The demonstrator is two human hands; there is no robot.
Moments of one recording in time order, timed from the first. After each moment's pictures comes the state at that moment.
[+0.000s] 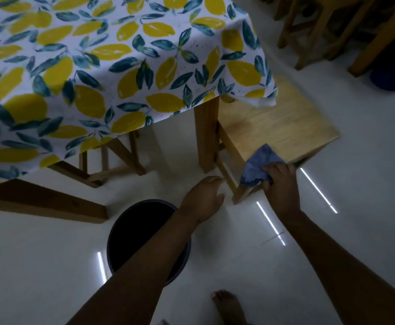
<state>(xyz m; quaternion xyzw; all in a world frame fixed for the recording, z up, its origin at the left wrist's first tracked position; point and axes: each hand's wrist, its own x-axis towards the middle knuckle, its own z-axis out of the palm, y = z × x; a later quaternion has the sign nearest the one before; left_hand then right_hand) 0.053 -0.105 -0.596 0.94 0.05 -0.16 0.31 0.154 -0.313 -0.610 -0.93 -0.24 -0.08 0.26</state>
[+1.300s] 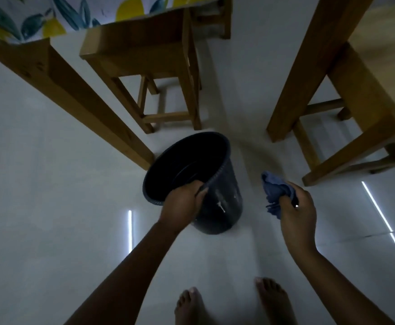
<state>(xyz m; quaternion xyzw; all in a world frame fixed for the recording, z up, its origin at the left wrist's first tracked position) -0.175 0.007 -0.727 0.95 0.23 0.04 0.22 -0.044 -0.209 -0.746 -0.81 -0.04 0.14 0.57</state>
